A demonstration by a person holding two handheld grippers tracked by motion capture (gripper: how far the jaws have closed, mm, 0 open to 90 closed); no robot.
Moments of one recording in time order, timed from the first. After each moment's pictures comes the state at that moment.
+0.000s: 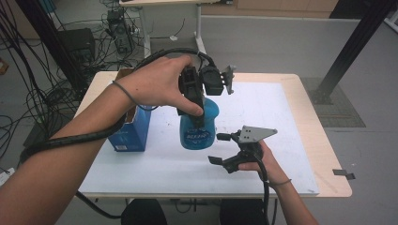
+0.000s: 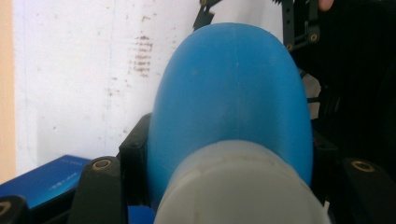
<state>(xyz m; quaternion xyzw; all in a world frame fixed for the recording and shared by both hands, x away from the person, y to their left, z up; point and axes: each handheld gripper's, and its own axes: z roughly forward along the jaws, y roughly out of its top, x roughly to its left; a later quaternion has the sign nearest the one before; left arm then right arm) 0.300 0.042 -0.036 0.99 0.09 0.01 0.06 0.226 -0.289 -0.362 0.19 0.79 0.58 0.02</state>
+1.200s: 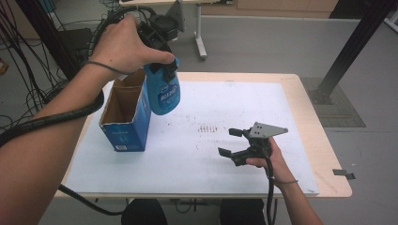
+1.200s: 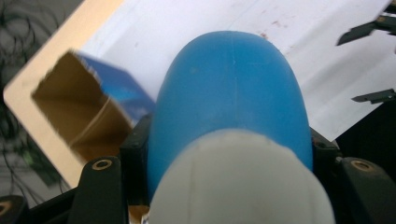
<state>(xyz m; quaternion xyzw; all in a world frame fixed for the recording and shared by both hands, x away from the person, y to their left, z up) 0.349 0.125 -0.001 0.89 0.44 0.07 0.08 0.218 -0.307 -0.365 0.25 0.78 0.57 0.07</state>
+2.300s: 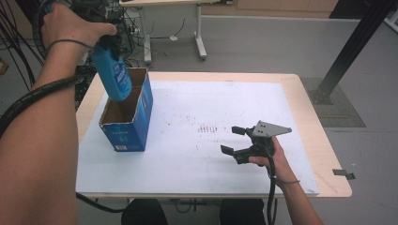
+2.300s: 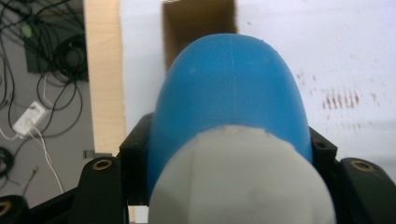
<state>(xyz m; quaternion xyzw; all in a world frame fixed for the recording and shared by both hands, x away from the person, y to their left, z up) 0.390 0.237 -0.006 0.70 0.70 0.08 0.05 0.214 -0.311 -0.364 0.26 0.78 0.57 0.08</state>
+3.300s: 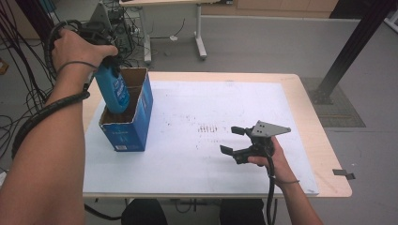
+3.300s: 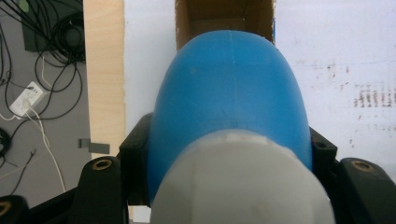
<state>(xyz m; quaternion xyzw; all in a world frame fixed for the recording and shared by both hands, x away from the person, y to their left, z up) 0.401 0.240 -0.063 0.71 0.70 0.06 0.03 0.214 -0.310 -0.363 0.26 0.78 0.57 0.08</state>
